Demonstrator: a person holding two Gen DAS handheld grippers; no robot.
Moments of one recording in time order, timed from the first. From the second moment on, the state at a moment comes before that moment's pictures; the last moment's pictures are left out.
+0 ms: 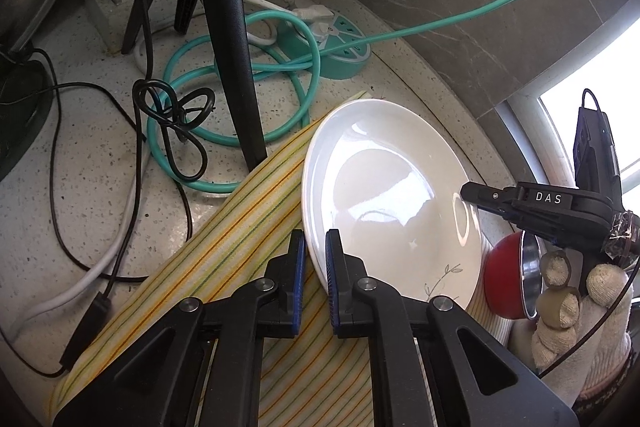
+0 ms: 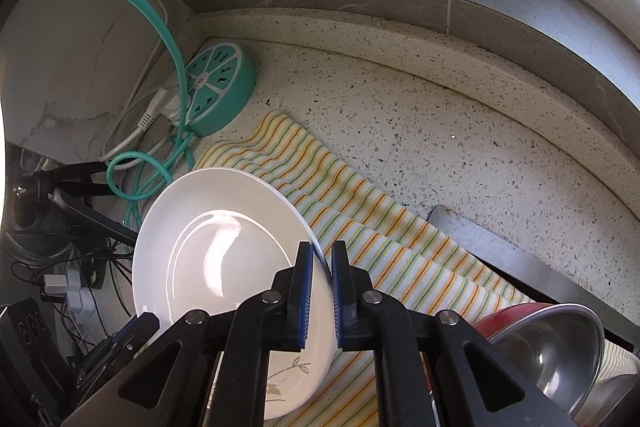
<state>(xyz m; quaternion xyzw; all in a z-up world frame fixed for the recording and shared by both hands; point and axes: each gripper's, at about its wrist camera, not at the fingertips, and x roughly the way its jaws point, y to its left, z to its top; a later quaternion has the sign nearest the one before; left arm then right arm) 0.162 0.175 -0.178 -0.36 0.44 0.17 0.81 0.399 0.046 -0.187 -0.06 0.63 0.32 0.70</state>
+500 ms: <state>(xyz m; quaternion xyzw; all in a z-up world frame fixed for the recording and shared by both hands) 0.141 0.177 -0.169 -0.34 0.43 0.17 0.82 0.380 0.038 -0.185 -0.06 0.64 0.32 0.69</state>
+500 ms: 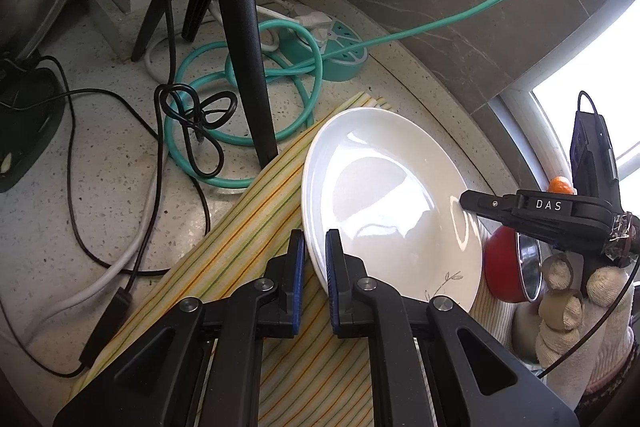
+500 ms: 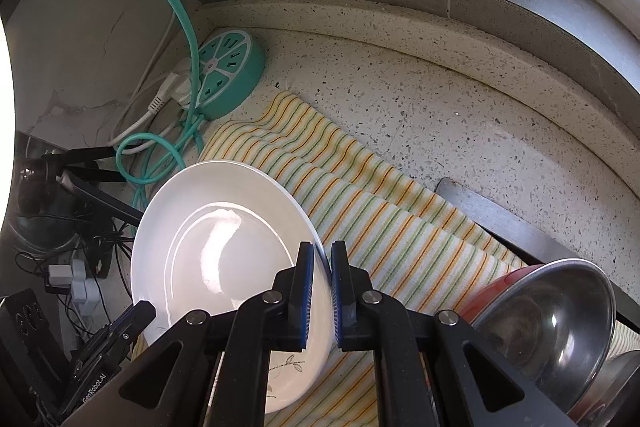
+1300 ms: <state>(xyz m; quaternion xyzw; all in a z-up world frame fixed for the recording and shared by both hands) 0.075 0.173 -0.137 -0.33 0.43 0.13 0.83 0.307 0.012 -0.153 -0.03 0.64 0.32 0.70</state>
